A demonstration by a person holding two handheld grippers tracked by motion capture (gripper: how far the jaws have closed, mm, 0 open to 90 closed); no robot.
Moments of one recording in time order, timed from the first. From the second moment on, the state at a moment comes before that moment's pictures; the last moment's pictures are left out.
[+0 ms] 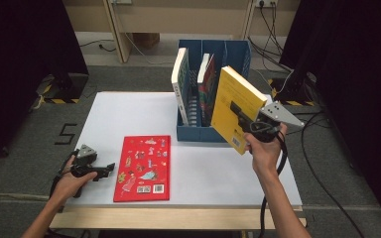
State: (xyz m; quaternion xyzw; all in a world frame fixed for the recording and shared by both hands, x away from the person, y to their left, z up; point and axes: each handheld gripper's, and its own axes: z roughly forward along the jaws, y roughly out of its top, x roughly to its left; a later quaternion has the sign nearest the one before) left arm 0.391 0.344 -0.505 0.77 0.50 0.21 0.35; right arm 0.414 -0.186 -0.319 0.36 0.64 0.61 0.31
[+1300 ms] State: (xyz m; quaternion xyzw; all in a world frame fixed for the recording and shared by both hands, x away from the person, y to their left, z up) left arm 0.391 0.344 -0.505 0.77 0.49 0.21 0.35; right arm 0.533 -0.140 -0.335 0.44 0.58 0.58 0.37
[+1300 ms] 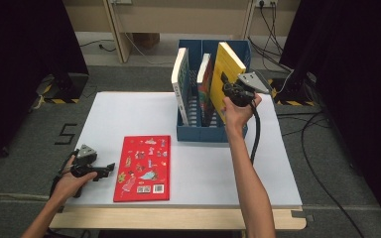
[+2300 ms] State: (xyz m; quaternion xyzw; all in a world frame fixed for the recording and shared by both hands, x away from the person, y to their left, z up) left arm 0.391 0.344 -0.505 0.77 0.49 0.21 0.35; right arm 0.576 -0.112 -0.378 0.49 0.56 0.55 0.38
